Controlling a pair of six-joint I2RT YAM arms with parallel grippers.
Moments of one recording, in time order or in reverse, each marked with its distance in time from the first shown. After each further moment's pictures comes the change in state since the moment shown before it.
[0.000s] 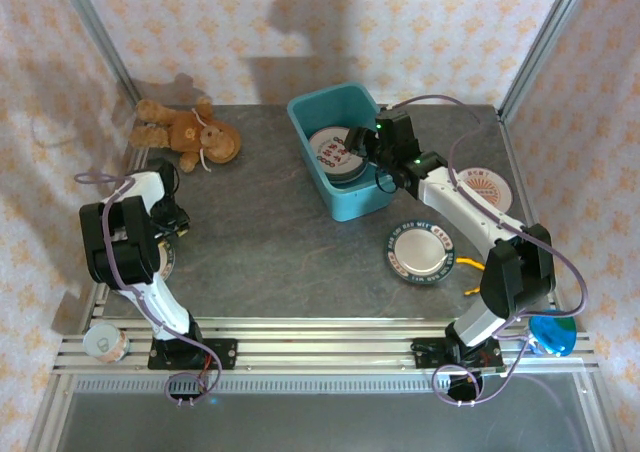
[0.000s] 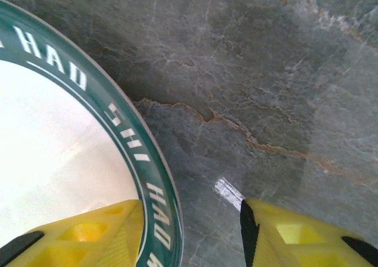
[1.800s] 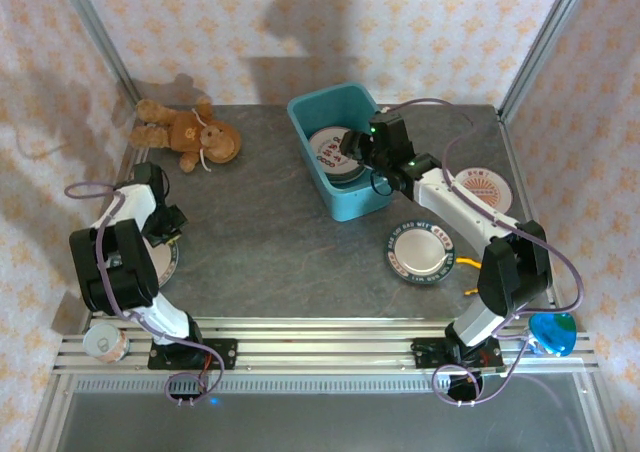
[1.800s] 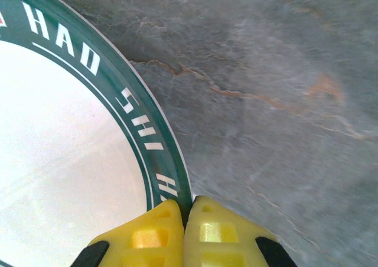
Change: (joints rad) left arm 0.041 -0.208 -0.106 0.050 0.186 0.041; right arm 0.025 0.019 -0.011 0.030 -0.012 0.015
